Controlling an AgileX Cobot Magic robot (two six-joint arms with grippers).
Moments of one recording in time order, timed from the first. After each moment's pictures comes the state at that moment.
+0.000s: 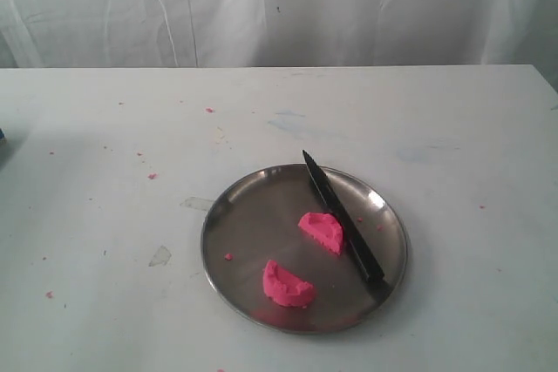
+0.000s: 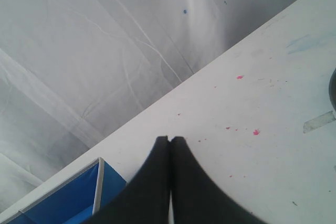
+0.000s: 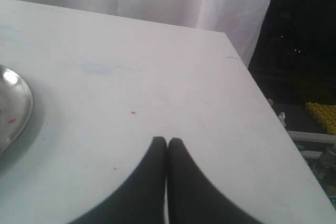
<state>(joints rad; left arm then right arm) -0.42 0.26 -0.24 1.13 0.35 -0.60 -0.01 0.00 -0.01 -0.20 0.32 0.06</state>
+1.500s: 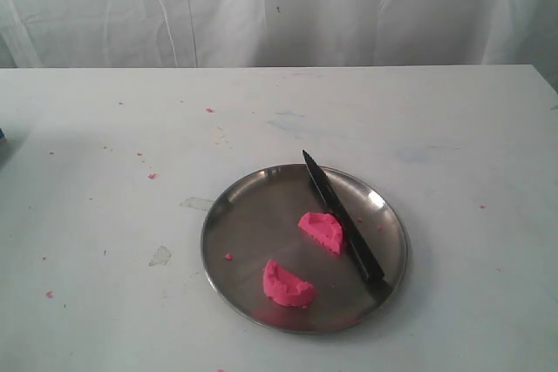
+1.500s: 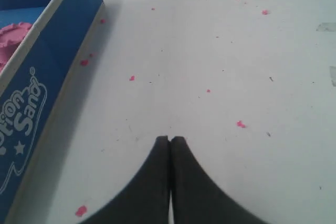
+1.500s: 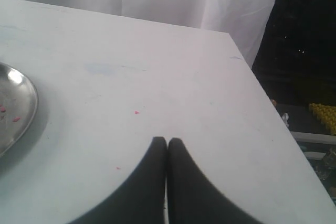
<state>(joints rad) 0.07 0.01 0.02 0.09 0.47 0.01 -0.01 0.00 -0.01 -0.18 0.32 0.04</state>
